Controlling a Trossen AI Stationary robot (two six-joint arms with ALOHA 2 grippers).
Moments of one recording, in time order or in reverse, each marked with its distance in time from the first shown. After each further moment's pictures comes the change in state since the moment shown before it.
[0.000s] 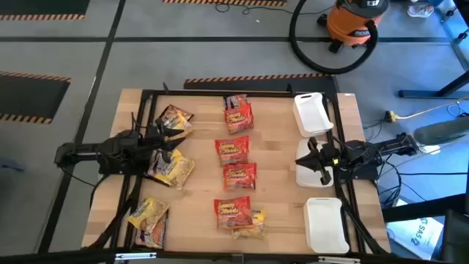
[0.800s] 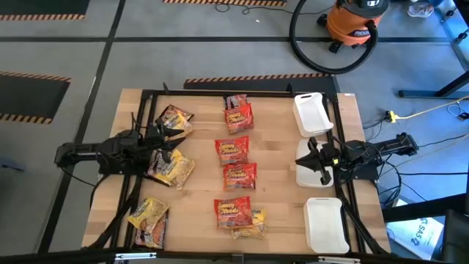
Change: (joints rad) left arm 0.000 0.000 0.000 0.000 0.000 0.000; right arm 0.000 0.000 0.000 0.000 0.000 0.000
